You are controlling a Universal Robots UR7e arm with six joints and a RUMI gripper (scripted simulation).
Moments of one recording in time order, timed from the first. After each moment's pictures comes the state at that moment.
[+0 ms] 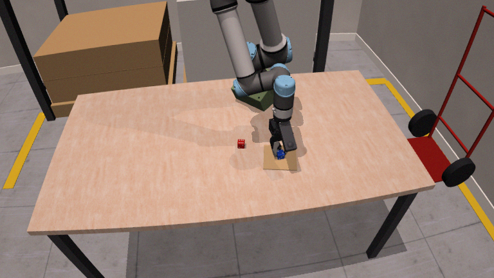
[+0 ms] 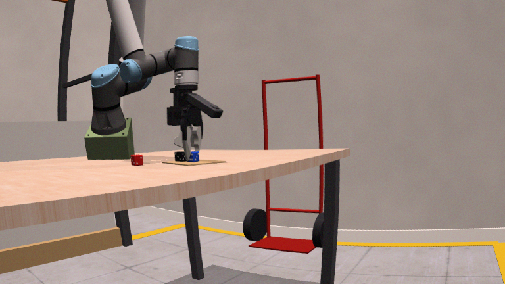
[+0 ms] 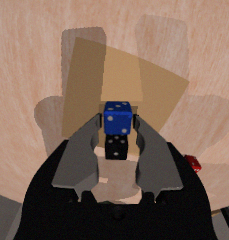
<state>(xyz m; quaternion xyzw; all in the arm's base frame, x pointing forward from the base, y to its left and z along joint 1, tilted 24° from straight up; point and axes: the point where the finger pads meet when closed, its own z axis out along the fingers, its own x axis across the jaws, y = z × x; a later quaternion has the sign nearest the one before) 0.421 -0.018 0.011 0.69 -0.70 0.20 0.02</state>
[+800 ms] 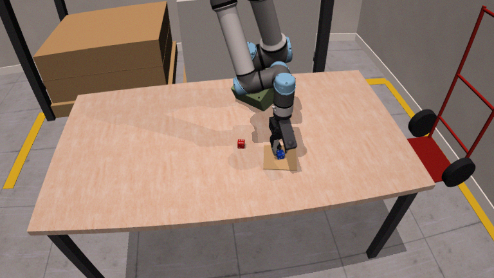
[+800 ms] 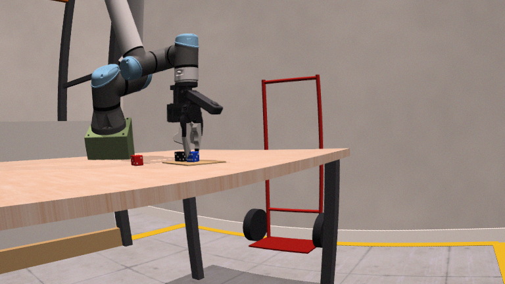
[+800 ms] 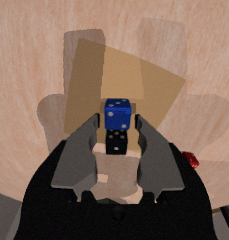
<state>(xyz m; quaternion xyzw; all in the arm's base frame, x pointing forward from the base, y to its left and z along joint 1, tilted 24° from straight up) 0.419 -0.015 0.020 0.69 -0.70 0.20 0.02</state>
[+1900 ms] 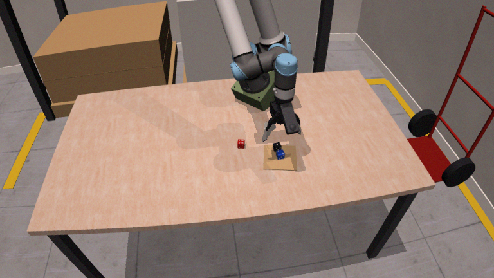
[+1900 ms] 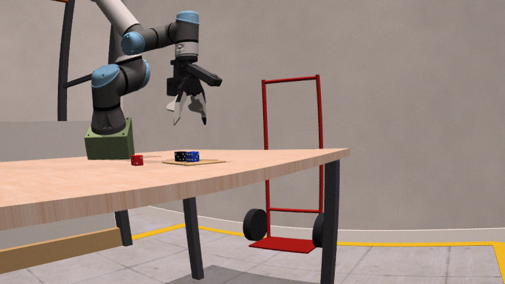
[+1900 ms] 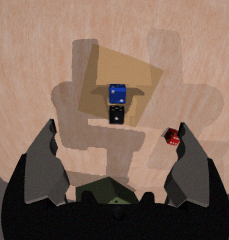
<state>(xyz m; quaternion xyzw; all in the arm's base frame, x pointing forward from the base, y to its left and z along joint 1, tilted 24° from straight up) 0.399 0.010 0.093 0.69 -0.70 0.20 0.02</state>
